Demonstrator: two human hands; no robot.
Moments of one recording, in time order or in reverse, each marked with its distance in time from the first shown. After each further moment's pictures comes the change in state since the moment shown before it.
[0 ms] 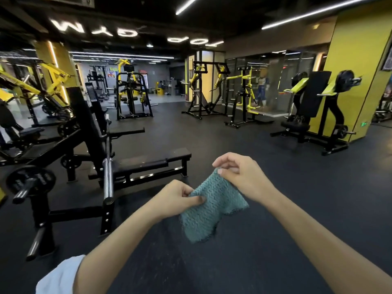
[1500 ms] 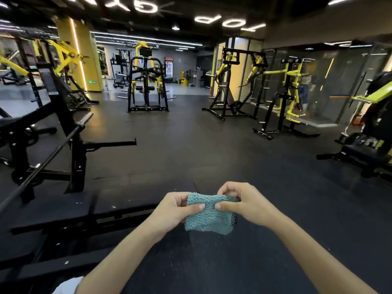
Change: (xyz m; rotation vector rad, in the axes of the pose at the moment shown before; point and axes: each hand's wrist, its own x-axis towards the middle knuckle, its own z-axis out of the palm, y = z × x) left_hand 0.890 -0.182 -0.219 -0.566 0.163 0.003; right_hand 0.833 0.501 0.041 -0.045 -0.418 0.066
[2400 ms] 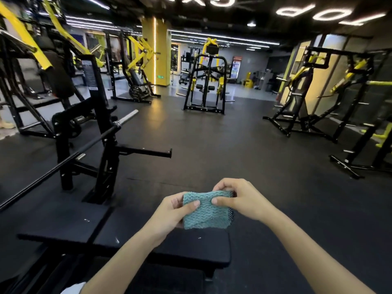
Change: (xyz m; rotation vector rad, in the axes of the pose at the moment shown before) left_hand 0.383 -0.035 -0.191 -0.103 0.419 -0.019; right_hand 0.508 0.117 -0.046 -0.018 -0.274 -0.236
